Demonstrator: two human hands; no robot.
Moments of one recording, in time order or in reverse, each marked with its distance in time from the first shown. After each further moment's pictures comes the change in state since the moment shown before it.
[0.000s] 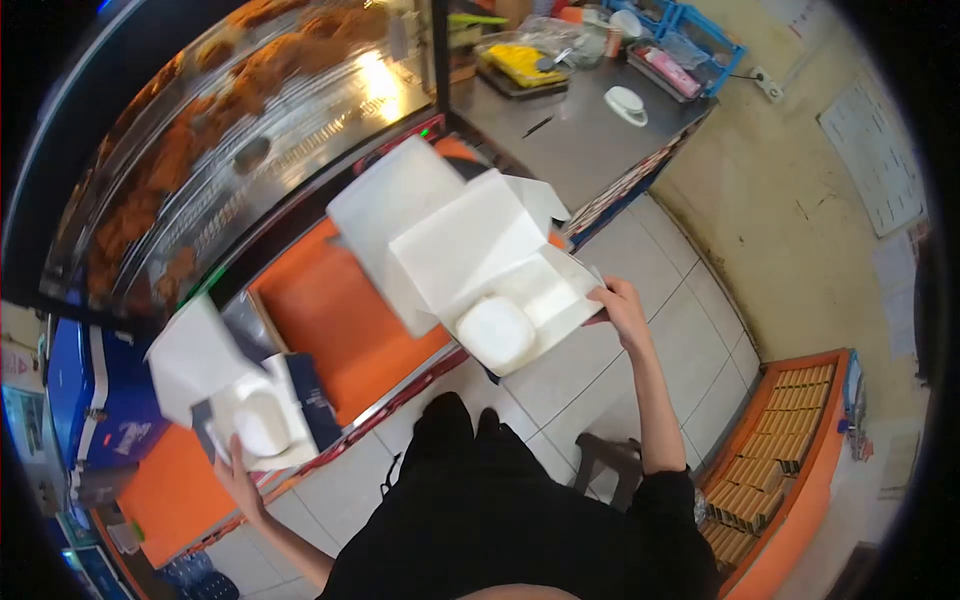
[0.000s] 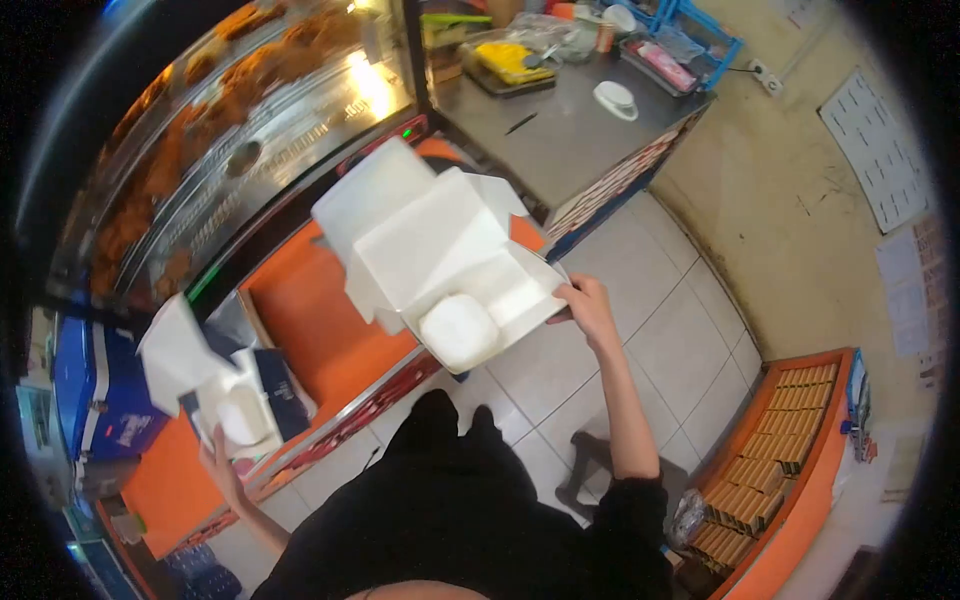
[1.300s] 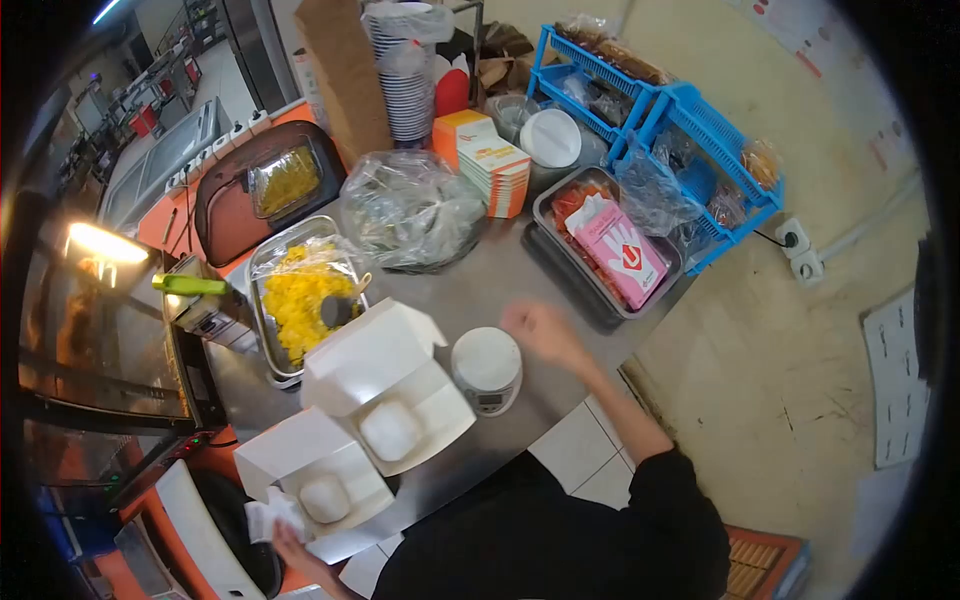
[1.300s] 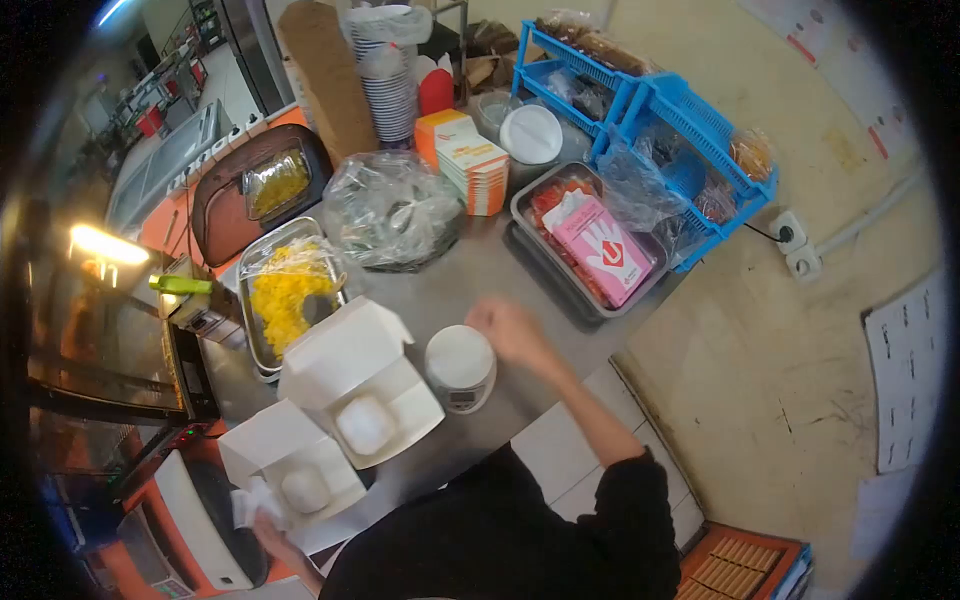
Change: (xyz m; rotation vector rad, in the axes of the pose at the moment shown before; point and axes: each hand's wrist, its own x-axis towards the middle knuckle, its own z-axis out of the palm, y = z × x) left_hand -0.092 0.291 0.783 0.064 0.277 -0.130; right_hand 0.735 -0.131 -0.437 -0.637 -0.270 -0.413
